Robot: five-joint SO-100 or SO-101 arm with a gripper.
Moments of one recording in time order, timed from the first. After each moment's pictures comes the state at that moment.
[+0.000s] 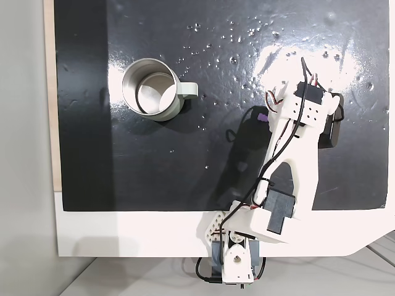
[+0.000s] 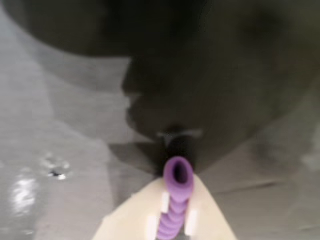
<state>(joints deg) 17.0 71.1 90.5 75.1 -8.1</state>
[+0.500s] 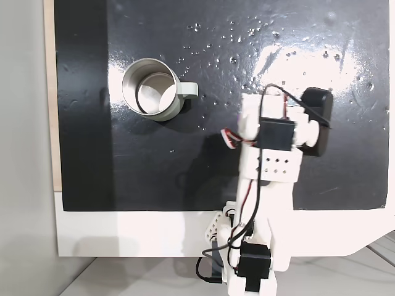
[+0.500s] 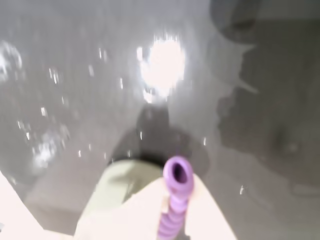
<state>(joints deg) 0.2 102.1 88.5 92.5 1.1</state>
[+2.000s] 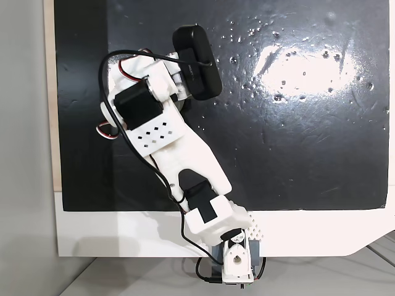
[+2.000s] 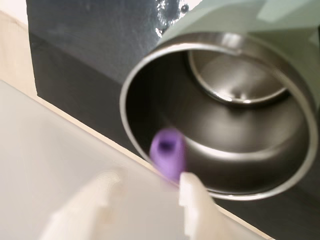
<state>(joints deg) -30.7 63.5 27.2 102.0 11.1</state>
